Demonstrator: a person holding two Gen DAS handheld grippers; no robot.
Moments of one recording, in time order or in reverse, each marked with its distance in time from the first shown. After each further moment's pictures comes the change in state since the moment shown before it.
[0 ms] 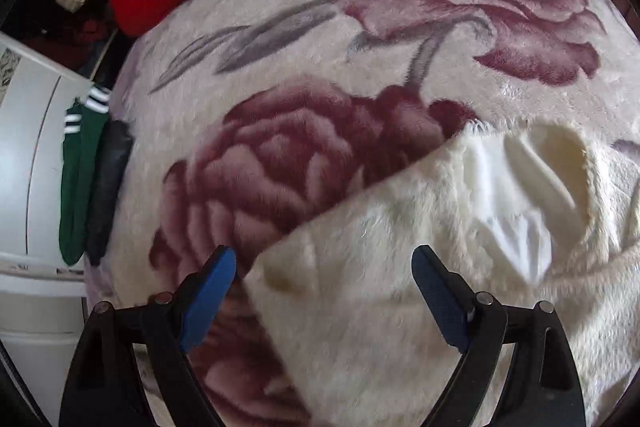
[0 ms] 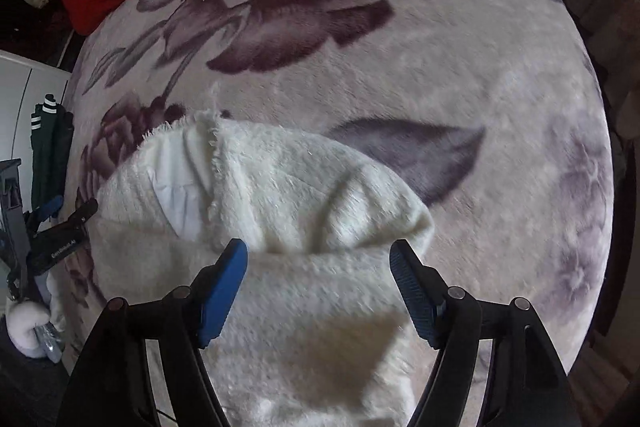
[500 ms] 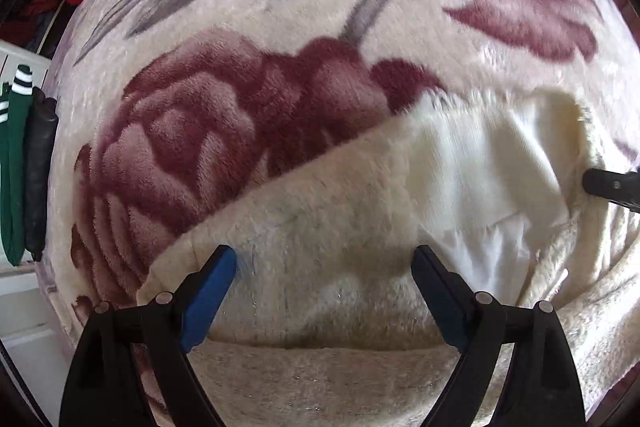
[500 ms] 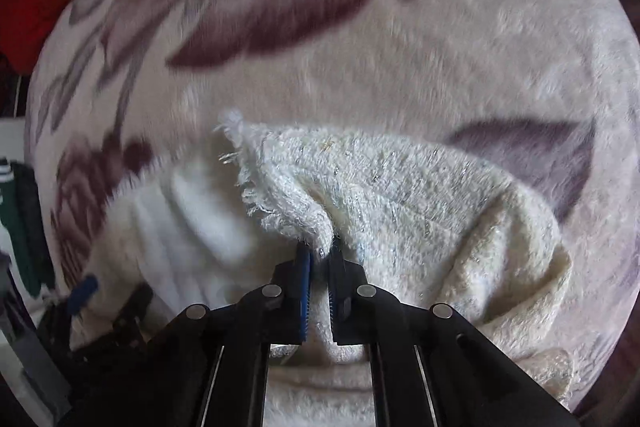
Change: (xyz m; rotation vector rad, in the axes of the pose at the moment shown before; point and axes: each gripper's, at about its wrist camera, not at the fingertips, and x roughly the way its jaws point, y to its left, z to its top) left arm 0.052 -0.024 0.019 -0.043 0.134 -0.138; right arm 0.103 0.047 0.053 0.245 0.093 -0.047
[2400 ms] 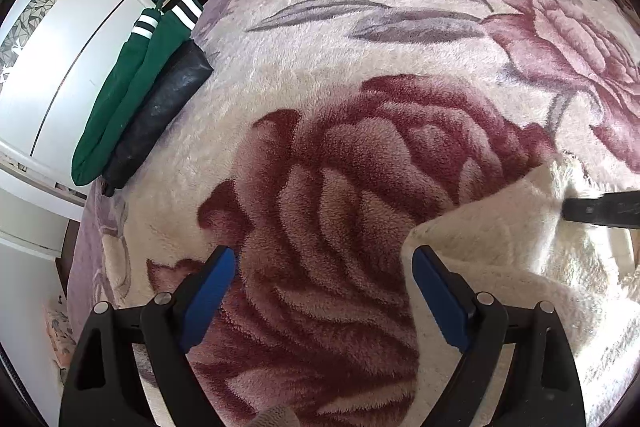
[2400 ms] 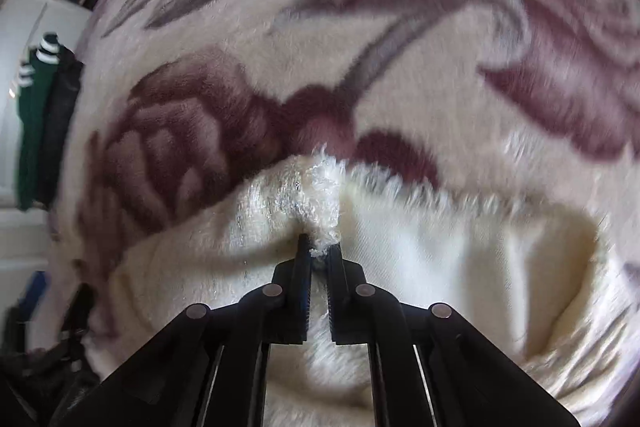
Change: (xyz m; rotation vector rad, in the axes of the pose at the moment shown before) left arm -0.047 0.139 -0.059 -0.292 -0.225 0.189; right arm 0.046 0.197 -0.026 -0.404 0.016 0.106
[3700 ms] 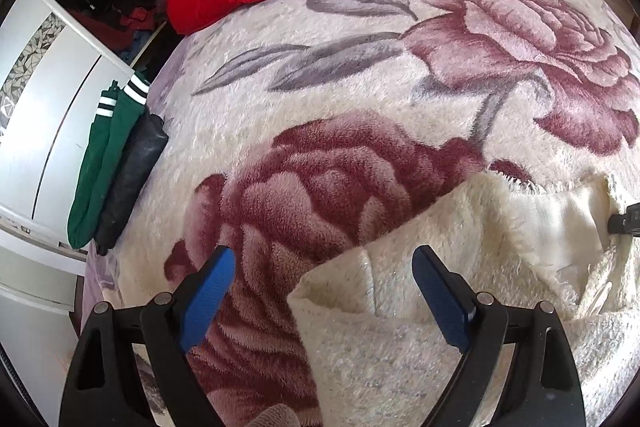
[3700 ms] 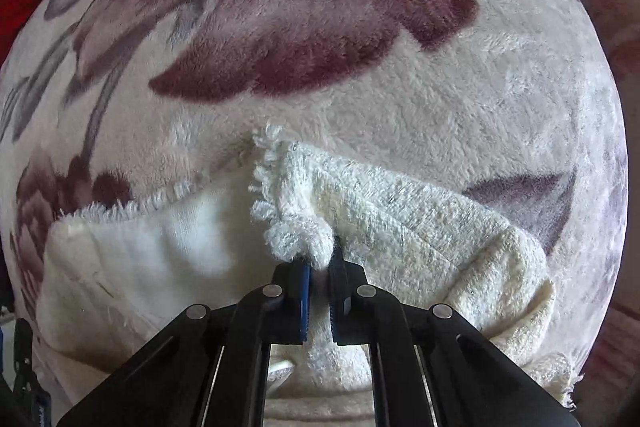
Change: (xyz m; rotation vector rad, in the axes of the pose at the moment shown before) left arm -0.023 -0.089 0.023 0.173 -0.095 -0.005; right arm -0.045 -0.149 -0.005 0.353 -0.050 -0.291
